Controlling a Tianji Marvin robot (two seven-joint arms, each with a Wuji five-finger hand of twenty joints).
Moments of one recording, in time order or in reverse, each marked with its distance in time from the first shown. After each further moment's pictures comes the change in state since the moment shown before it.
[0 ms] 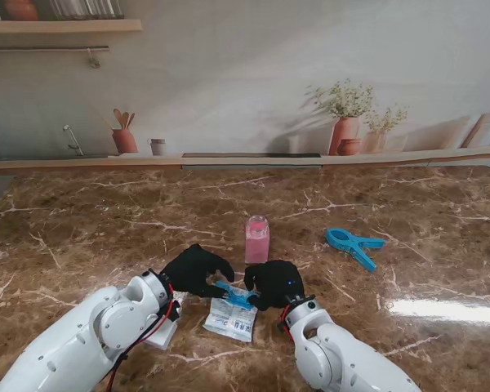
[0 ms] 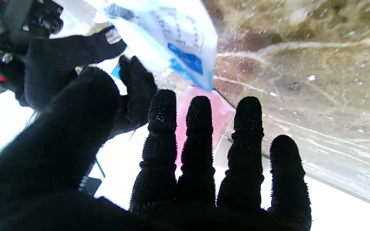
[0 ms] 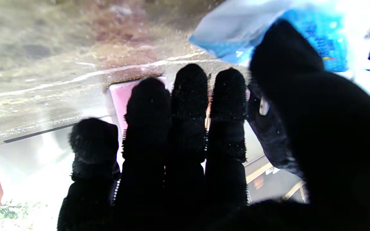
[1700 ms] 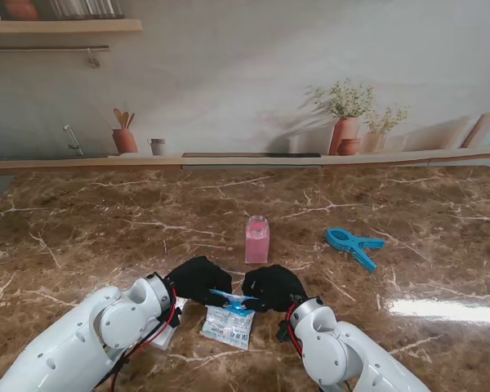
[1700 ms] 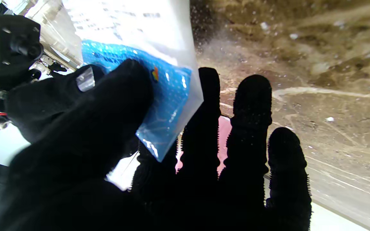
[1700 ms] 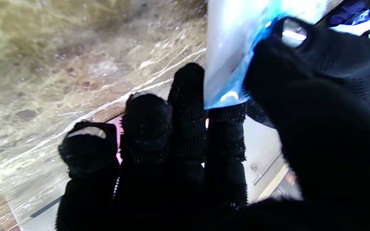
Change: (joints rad) left arm -0.015 0.012 0.032 0.001 -0.058 -0.022 -0.095; right arm -0.112 0.021 0.130 -0.199 0.277 -0.027 0.304; left_hand 0.214 -0.039 -0.031 -0.018 0.191 -0.014 0.254 -0.199 0.375 0.045 -0.053 0.107 0.310 0.007 0.240 0.075 0.155 0.005 0.194 0.097; right_hand 0.022 0.094 -0.027 0.052 0.041 0.012 0.037 0.103 0.080 0.007 0.053 0.025 0.102 0.001 0.128 0.041 0.135 0.009 0.084 0.045
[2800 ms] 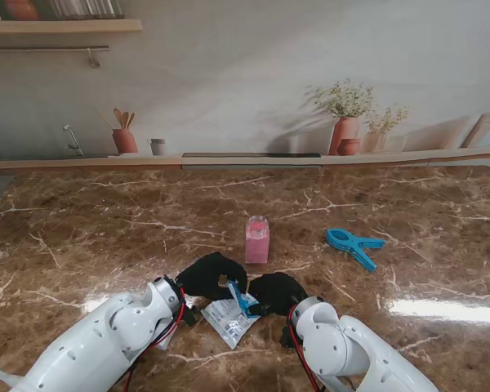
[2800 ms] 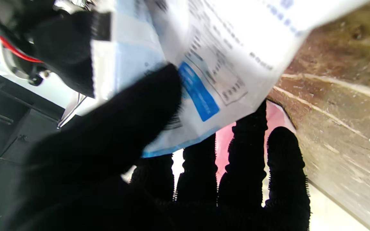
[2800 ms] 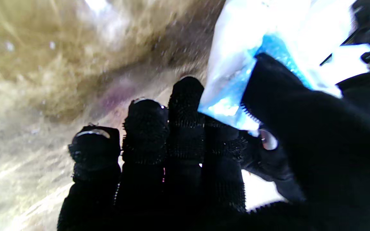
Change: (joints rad) left arm -0.056 -0.085 0.057 0.184 -0.152 -0.213 0.156; right arm -0.006 0.030 0.009 -0.094 0.073 0.206 0.214; left_hand 0.101 -0.087 0.190 0.001 -0.062 -0.064 0.050 0.081 -0.282 -0.006 0.021 -0.032 -0.181 0.008 -0.155 0.022 -0.025 -0.017 -0.032 -0.063; right_hand -0.060 0.041 0.105 0.096 -0.036 0.050 -0.019 0.297 -0.146 -0.008 0.089 0.135 -0.168 -0.002 0.052 0.070 -0.150 -0.038 -0.001 0.072
